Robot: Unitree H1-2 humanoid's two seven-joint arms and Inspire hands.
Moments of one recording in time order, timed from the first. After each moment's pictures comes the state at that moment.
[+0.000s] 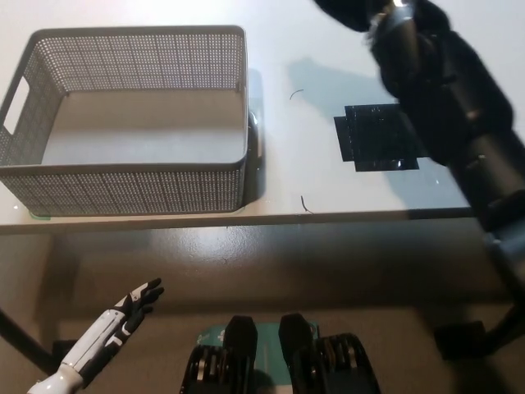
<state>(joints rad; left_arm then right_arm) -0.05 0.37 -0.06 0.24 0.05 -0.38 -0.31 -1.30 -0.13 0.33 0.92 -0.62 -0.27 -0.31</state>
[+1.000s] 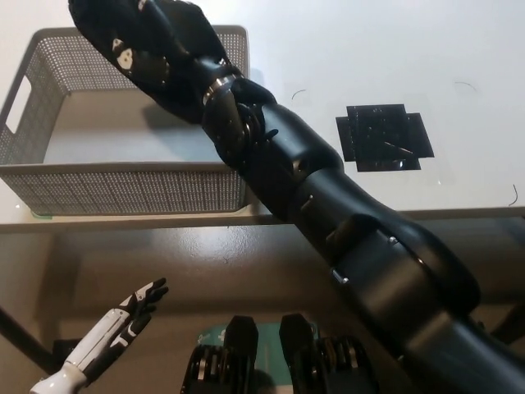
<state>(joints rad) -0.05 0.37 -0.07 0.23 0.08 -0.38 -0.31 -1.41 0.22 0.33 1.37 -0.57 -0.28 -0.36</state>
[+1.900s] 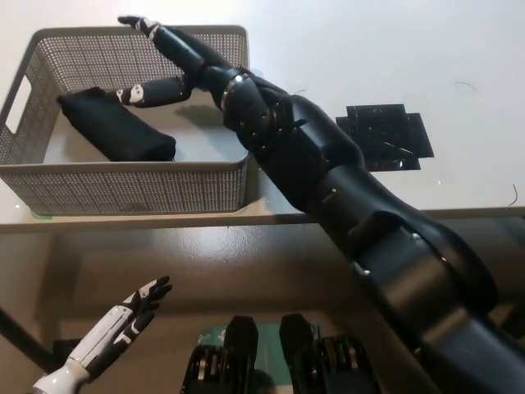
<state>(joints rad) -0.07 0.38 -0.08 0.23 0.08 -0.38 -0.31 -1.34 0.15 0.27 1.20 -0.44 -0.23 0.04</state>
